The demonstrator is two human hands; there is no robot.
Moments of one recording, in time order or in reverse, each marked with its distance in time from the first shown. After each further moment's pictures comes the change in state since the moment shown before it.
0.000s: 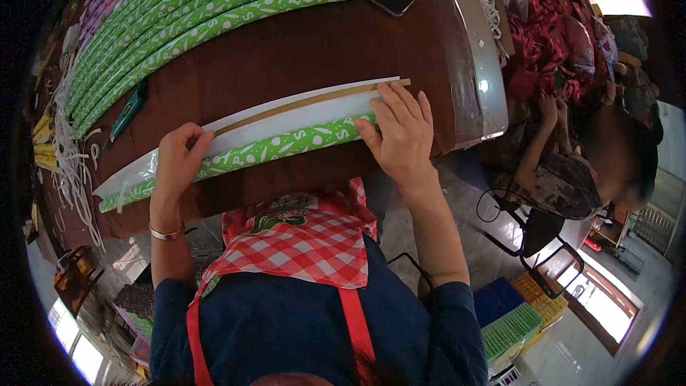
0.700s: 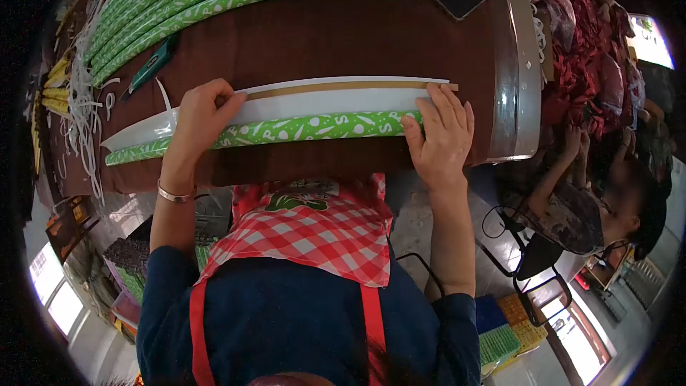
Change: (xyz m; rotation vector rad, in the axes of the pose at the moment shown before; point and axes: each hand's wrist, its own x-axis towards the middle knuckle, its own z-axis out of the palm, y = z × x) left_hand 0.007 -0.002 0.002 0.065 0.070 0.017; right_hand -0.001 0.004 0.004 0.013 -0.017 -0.007
